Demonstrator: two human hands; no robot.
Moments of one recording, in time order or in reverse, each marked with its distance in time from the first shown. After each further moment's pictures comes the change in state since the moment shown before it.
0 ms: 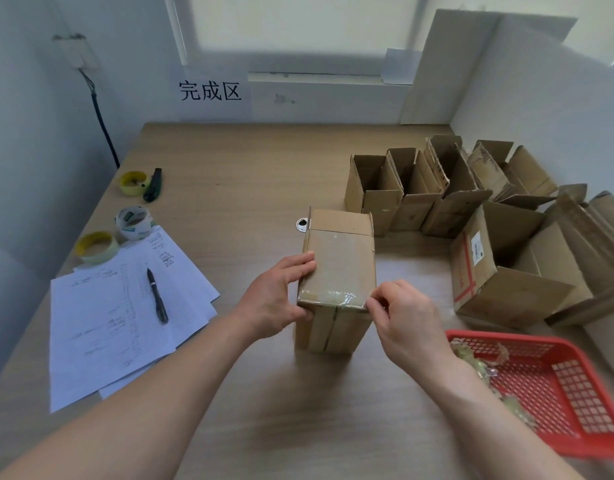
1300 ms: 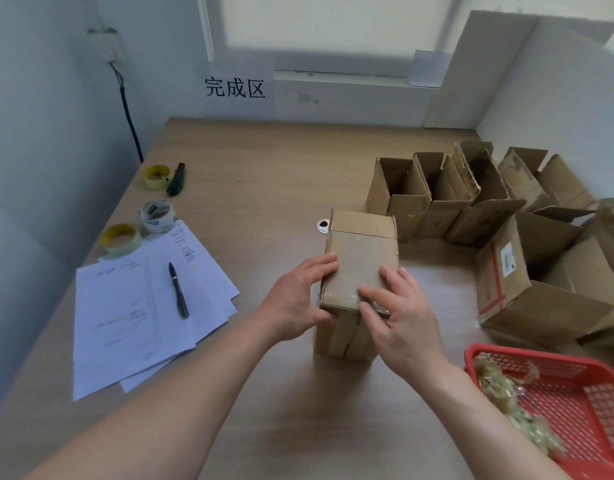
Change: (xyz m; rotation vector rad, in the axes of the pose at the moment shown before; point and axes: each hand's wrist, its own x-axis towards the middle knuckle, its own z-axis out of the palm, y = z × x) left_hand -0.001 -0.008 -0.004 -0.073 0.016 0.024; right_hand 0.008 -0.022 0.036 0.133 0.021 -0.005
